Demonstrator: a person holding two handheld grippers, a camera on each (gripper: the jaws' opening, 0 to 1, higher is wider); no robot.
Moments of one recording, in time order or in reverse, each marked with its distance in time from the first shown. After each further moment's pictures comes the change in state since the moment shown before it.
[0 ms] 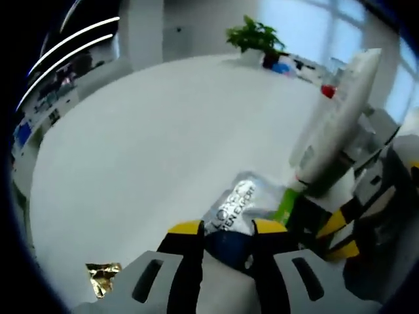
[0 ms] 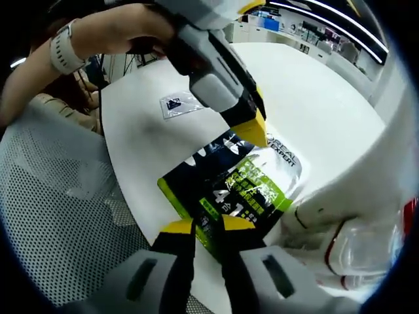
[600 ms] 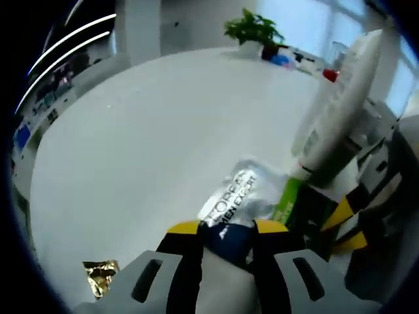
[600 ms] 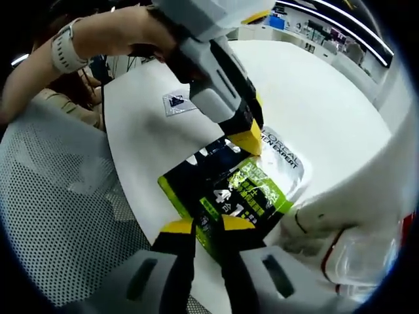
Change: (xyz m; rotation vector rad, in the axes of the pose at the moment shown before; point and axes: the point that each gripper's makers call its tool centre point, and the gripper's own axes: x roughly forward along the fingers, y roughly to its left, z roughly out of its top) left arm 0.004 -0.004 -0.009 0.038 0.037 0.006; right arm 0.001 0.000 -0.001 -0.035 0.032 0.021
